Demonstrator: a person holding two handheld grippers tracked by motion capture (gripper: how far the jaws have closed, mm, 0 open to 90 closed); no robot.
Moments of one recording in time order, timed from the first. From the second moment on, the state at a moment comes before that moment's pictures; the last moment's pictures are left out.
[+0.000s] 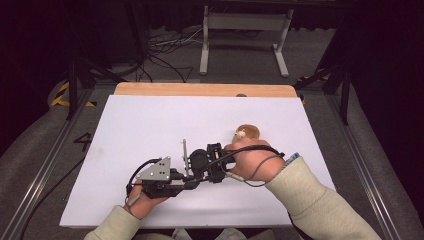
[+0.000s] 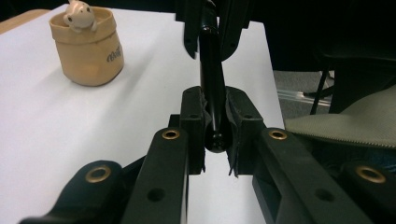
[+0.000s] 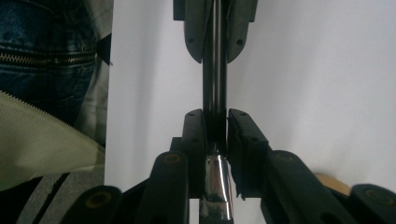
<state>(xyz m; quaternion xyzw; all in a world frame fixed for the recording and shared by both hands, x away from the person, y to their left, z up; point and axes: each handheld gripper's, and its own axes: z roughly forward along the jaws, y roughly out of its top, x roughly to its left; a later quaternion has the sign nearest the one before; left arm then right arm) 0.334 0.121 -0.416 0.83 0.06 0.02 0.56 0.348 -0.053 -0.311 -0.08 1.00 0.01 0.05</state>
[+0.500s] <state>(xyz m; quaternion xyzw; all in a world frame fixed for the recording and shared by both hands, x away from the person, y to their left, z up) 0.334 0.128 -0.416 0.80 0.05 0.04 0.60 0.348 -0.110 -0.280 -0.02 0.97 0.23 0.07</state>
